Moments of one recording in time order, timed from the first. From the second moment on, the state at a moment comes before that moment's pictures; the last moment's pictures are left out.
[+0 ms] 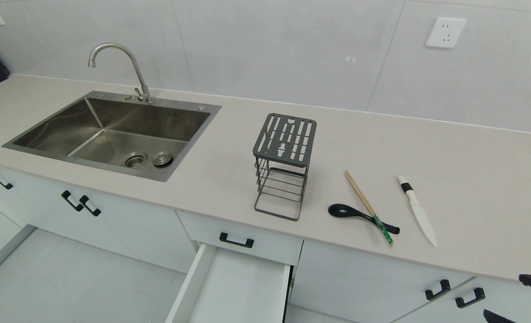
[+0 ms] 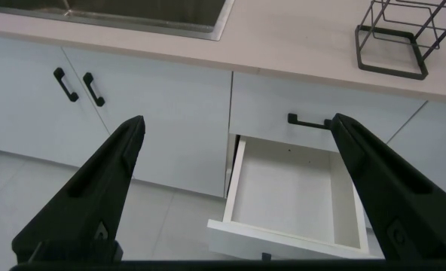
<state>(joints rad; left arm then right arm) 0.00 0.00 0.00 0.00 -0.05 -0.01 0.13 0.75 -0.26 -0.02 0.29 -0.08</state>
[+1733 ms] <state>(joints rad) 0.00 0.00 0.00 0.00 -0.05 -0.01 0.27 1.51 -0.44 -0.33 0.17 0.15</state>
